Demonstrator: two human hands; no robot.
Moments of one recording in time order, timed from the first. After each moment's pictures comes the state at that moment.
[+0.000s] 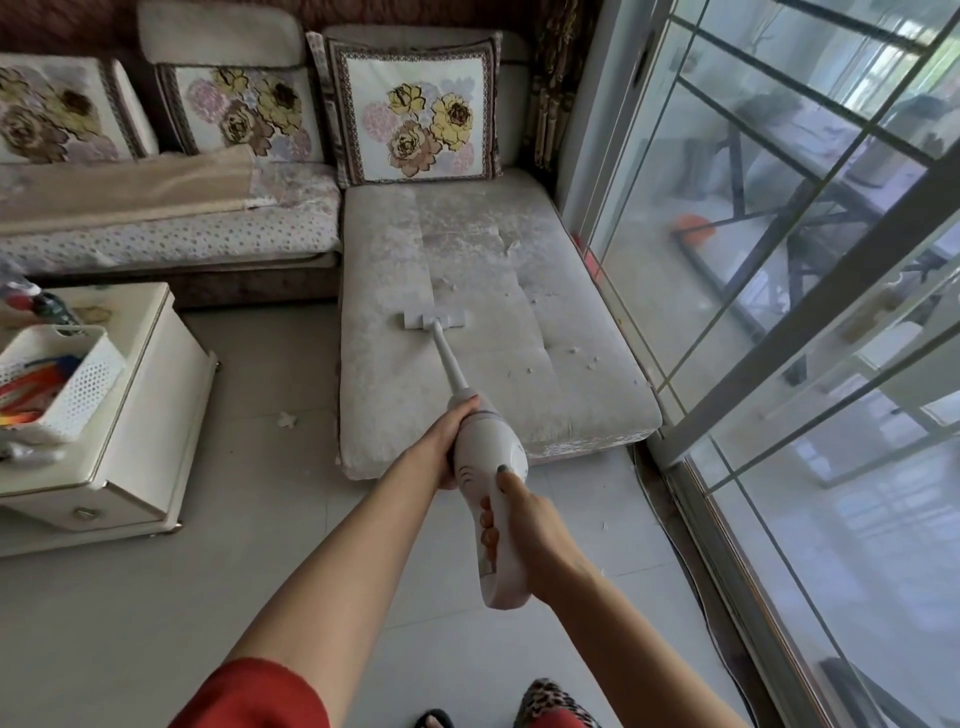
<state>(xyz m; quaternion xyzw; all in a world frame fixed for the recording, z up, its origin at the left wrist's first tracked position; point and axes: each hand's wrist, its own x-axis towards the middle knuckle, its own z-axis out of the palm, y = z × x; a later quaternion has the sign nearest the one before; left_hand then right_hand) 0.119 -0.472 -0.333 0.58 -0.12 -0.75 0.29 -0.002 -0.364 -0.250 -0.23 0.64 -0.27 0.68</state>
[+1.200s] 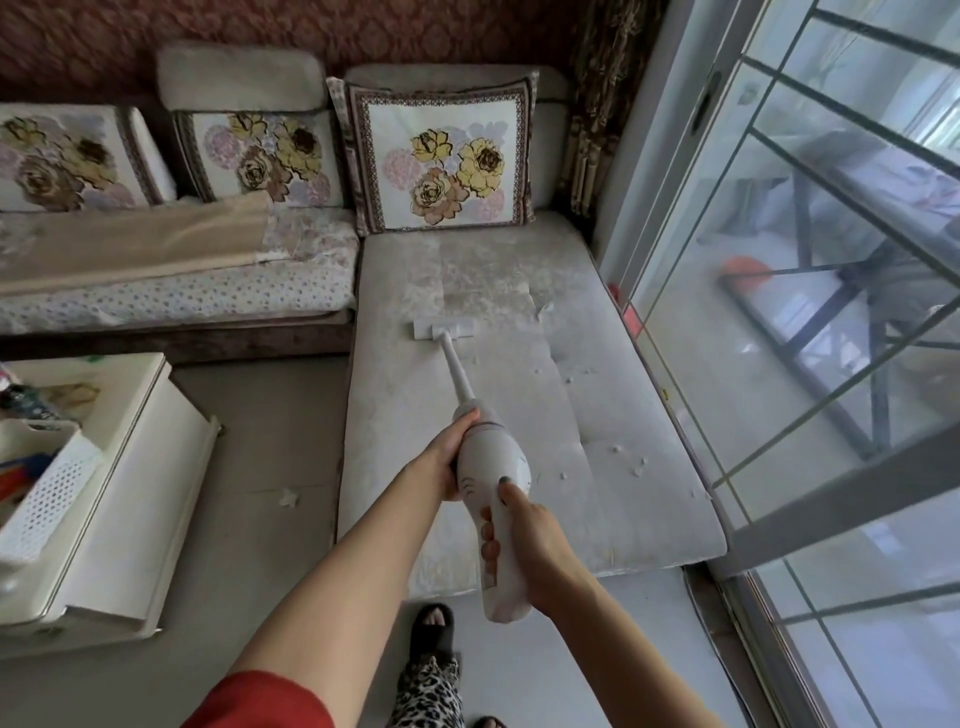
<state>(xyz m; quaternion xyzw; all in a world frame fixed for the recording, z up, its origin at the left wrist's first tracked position) 0.190 -0.765 -0.340 0.58 -0.09 -0.74 0.33 0.058 -0.663 -0.257 -0.28 0.61 -0.25 0.70</state>
